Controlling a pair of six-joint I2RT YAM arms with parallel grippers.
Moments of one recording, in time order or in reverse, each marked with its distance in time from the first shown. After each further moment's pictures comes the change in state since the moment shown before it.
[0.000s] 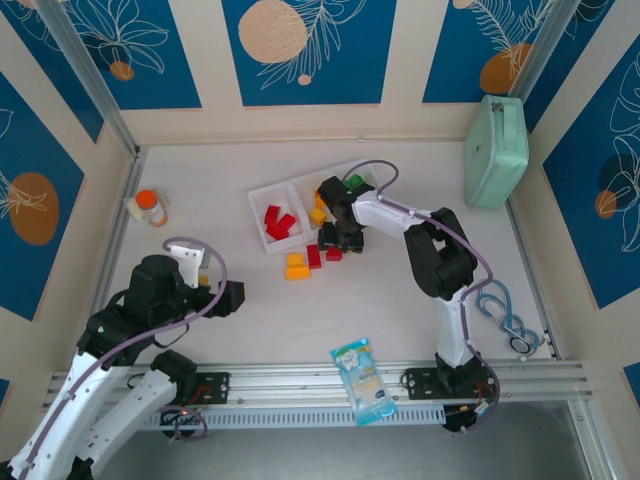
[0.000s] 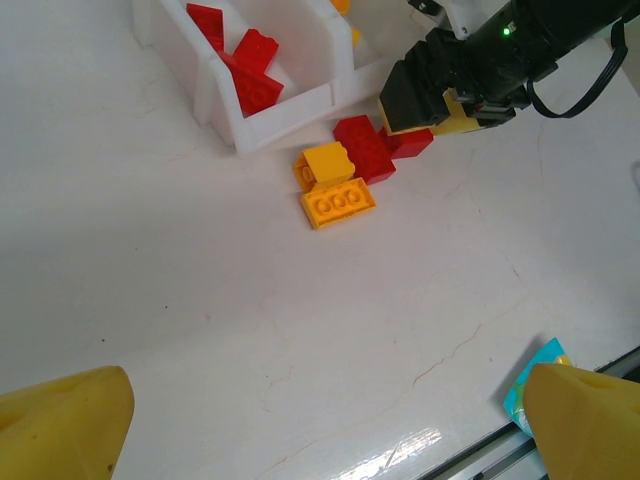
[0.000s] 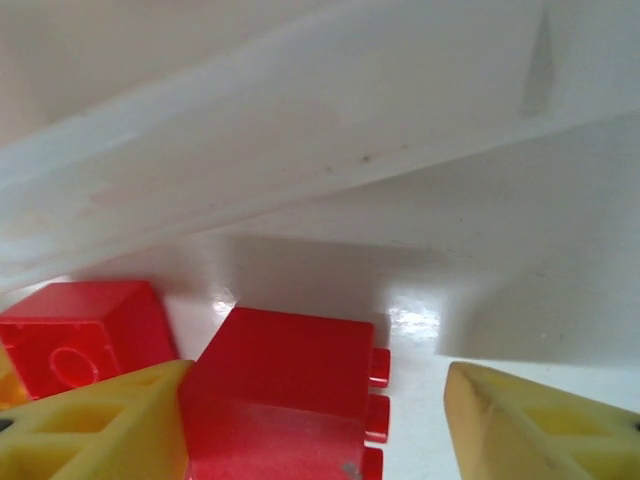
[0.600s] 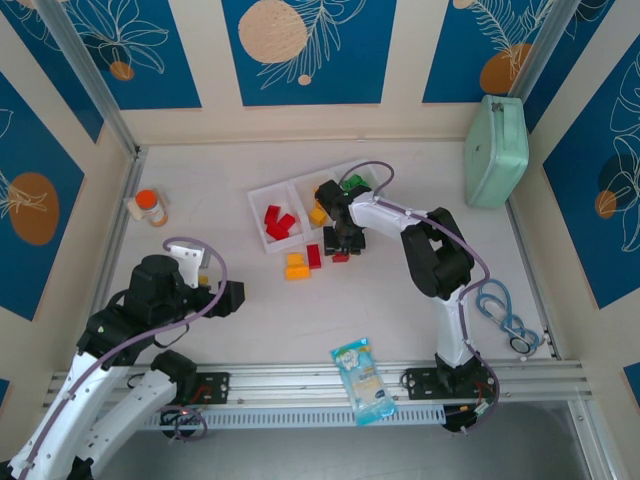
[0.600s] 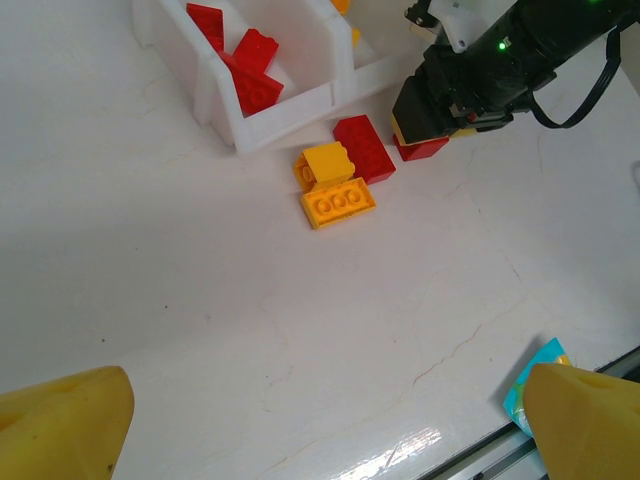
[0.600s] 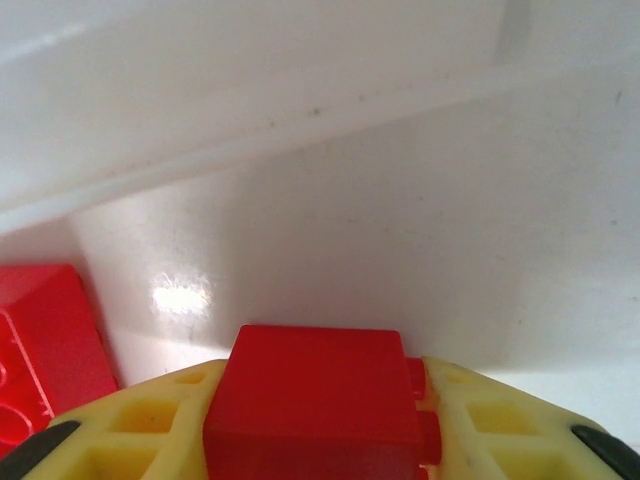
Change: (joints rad) left arm 0.000 0.000 0.000 0.000 0.000 0.000; right arm 0.016 0.008 0.008 -0.055 0.059 -0.045
